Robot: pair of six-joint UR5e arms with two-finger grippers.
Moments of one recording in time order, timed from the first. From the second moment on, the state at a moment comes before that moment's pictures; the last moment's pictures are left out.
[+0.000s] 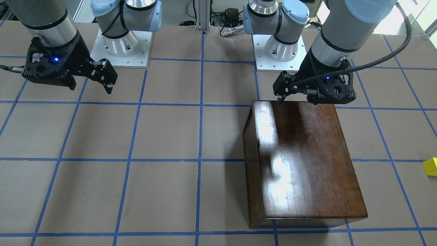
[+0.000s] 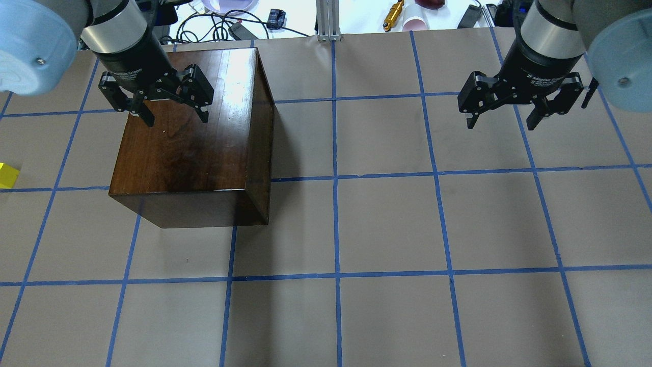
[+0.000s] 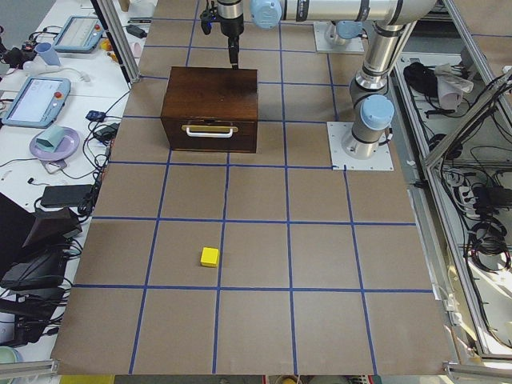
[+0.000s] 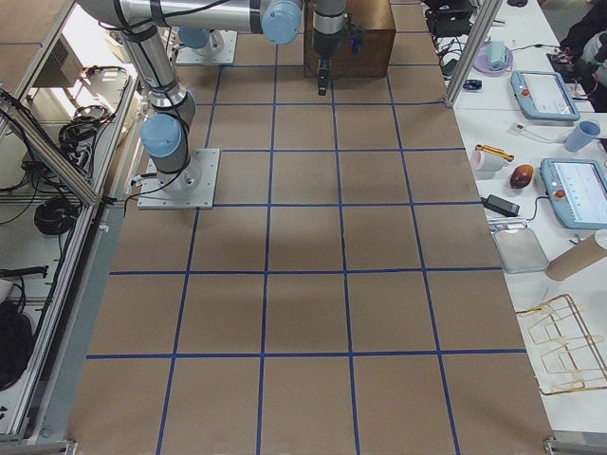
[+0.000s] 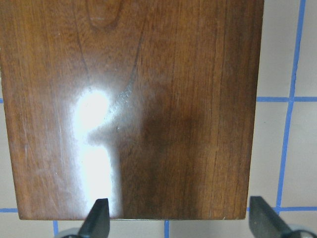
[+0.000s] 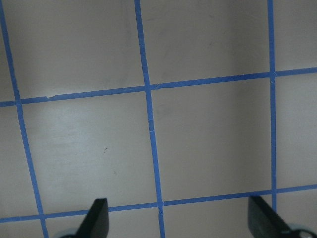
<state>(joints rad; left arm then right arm) -1.55 -1.65 -1.50 -1.60 1.56 0.00 1.52 -1.59 1.63 -1.60 -1.59 0.04</state>
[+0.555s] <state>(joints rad) -1.55 -1.65 -1.50 -1.60 1.56 0.00 1.52 -1.59 1.63 -1.60 -1.59 0.04</state>
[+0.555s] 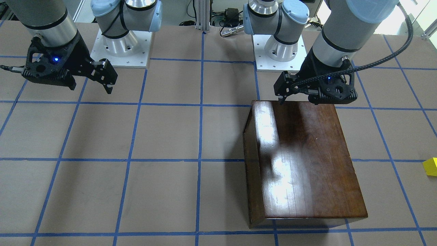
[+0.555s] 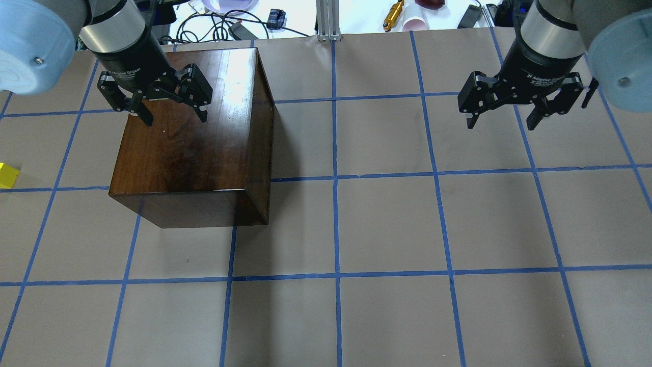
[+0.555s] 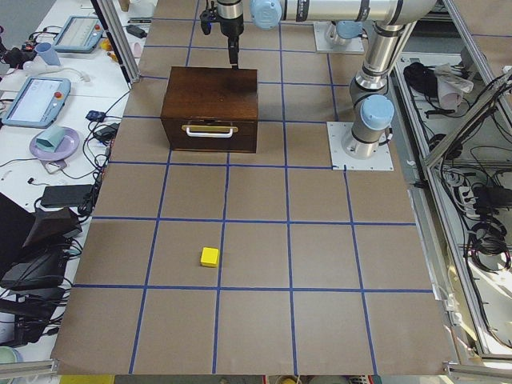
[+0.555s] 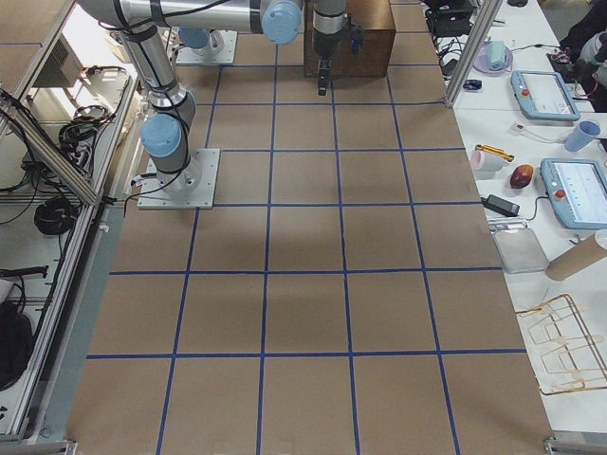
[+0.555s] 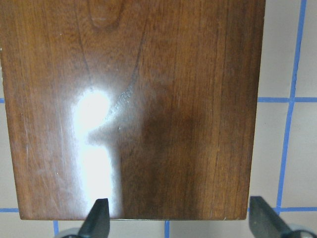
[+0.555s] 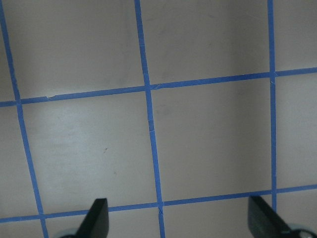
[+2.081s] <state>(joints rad) -1.53 -1.65 -1.49 -1.60 1.56 0.00 1.52 -1.59 1.63 -1.60 -1.59 0.04</state>
